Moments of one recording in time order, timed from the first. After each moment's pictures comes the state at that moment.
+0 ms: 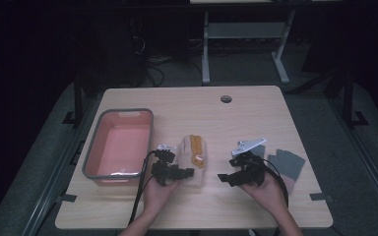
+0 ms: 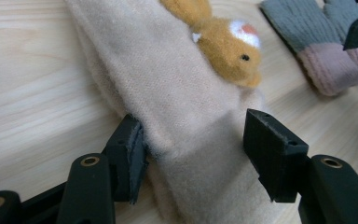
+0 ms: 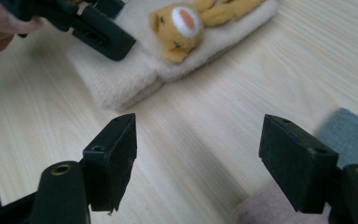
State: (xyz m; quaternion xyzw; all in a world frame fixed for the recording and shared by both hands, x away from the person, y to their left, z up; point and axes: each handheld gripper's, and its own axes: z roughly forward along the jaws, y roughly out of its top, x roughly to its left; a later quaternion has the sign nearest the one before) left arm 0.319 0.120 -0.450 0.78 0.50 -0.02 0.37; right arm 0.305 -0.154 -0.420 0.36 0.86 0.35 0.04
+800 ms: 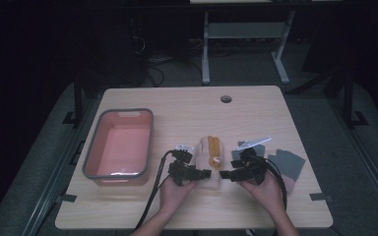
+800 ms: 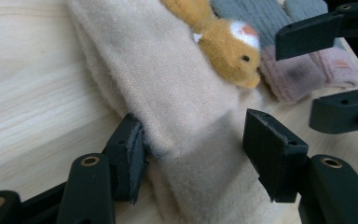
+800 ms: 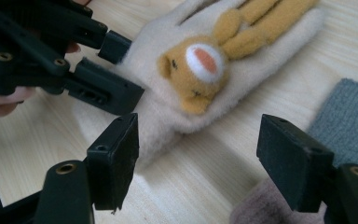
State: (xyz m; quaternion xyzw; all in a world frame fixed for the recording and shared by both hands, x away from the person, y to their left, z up) left arm 0.320 0.077 -0.455 0.79 0.48 -0.05 0.39; right arm 0.317 -0.164 -0.436 0.43 0.82 0.37 -0.01
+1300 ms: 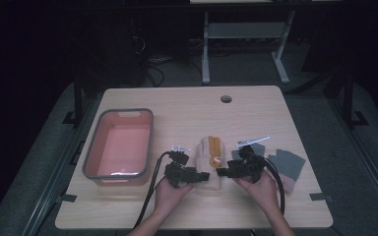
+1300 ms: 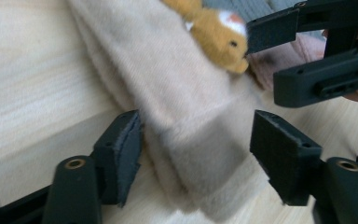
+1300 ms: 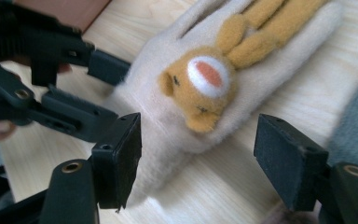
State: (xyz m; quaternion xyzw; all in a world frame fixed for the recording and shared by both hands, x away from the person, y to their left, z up) left arm 0.313 0.091 -0.453 0.79 0.47 -0.07 0.39; right arm 0.327 -0.160 -0.443 0.45 0.80 0.39 -0.05
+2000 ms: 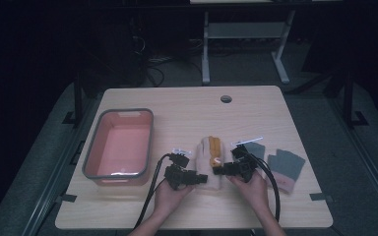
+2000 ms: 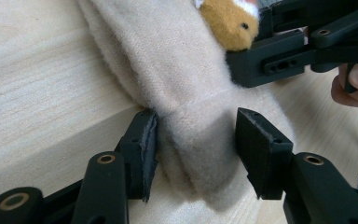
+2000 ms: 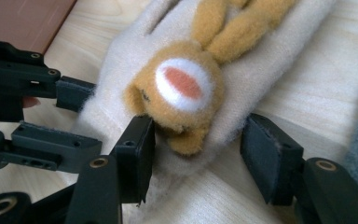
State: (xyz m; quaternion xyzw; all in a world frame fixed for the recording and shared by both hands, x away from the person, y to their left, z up) left arm 0.312 0.090 -0.459 0.80 0.47 -0.07 0.38; right arm 0.337 -0.145 -0.462 0.51 0.78 0.37 -0.06
